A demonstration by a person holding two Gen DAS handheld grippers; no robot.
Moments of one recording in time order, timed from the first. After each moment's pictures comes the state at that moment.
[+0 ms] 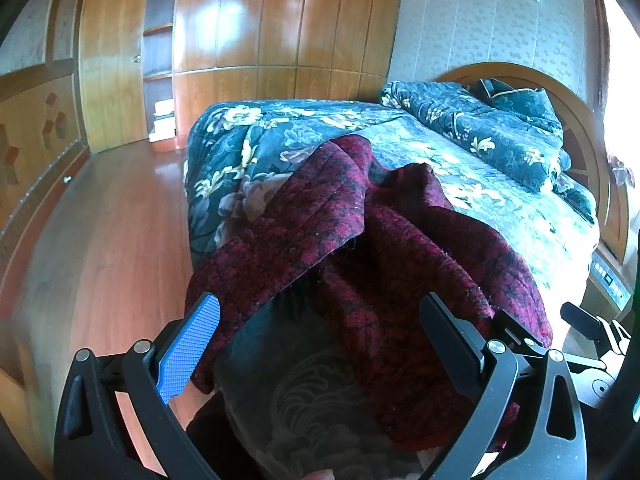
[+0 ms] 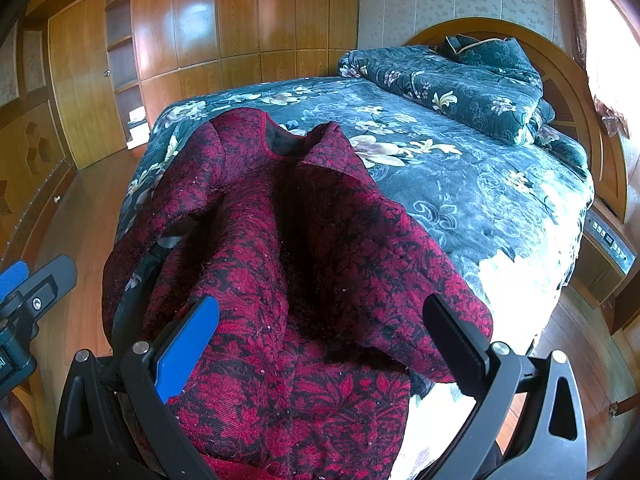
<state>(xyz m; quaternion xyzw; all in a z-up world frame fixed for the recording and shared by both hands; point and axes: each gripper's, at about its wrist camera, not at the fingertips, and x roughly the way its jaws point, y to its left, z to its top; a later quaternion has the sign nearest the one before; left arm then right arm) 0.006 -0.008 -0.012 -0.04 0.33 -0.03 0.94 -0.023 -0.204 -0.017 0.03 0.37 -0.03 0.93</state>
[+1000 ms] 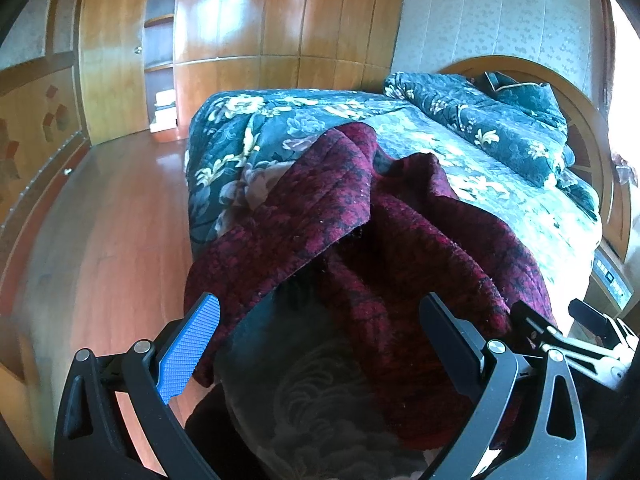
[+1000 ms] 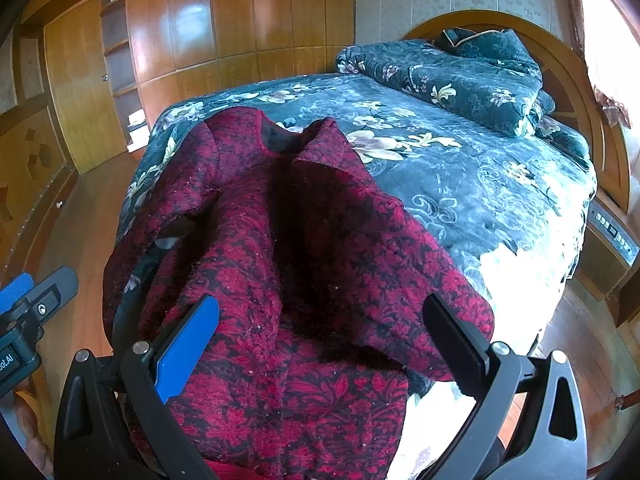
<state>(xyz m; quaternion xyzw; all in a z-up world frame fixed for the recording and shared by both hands) 0.013 -0.002 -0.022 -0.04 0.35 -0.03 0.93 -0.022 -0.219 -0.019 0.05 0.37 -0.02 0.93</state>
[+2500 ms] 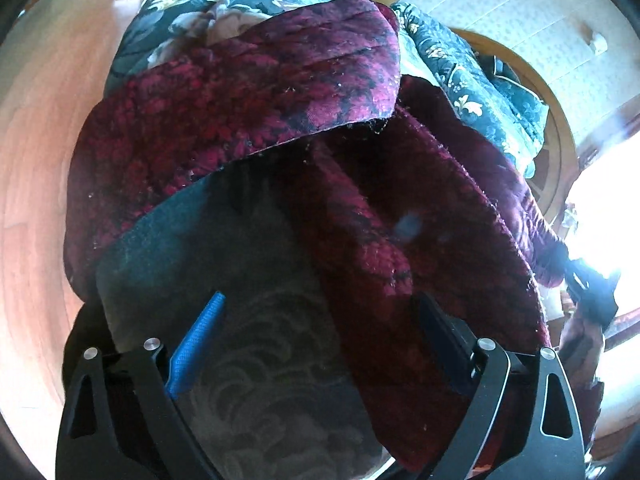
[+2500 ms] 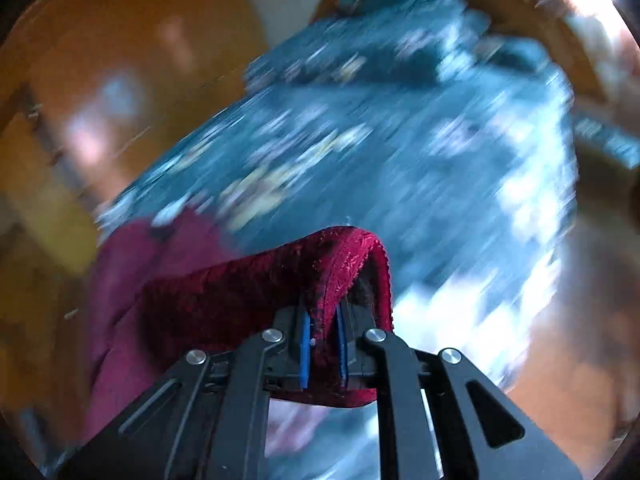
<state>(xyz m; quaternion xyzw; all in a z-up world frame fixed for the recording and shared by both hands) 0.078 0.027 -0.115 -0.26 0.51 -0.15 0.80 0.035 -0.479 0.026 0.21 0.34 -0.14 0.90</state>
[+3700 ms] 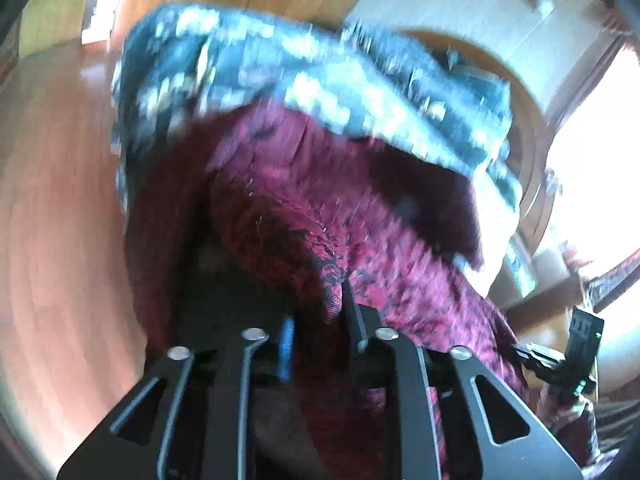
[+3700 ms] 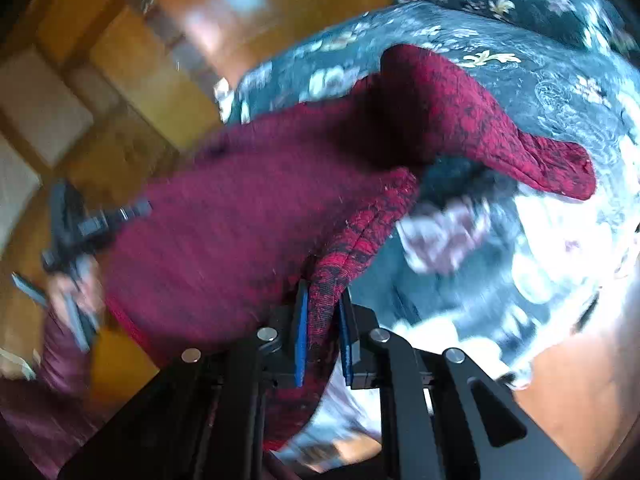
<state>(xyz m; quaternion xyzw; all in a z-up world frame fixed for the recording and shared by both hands) 0.057 0.082 -0.039 -0.17 0.49 -0.20 0.83 -0.103 -0.336 0.000 0.14 0.49 0.18 0.84</state>
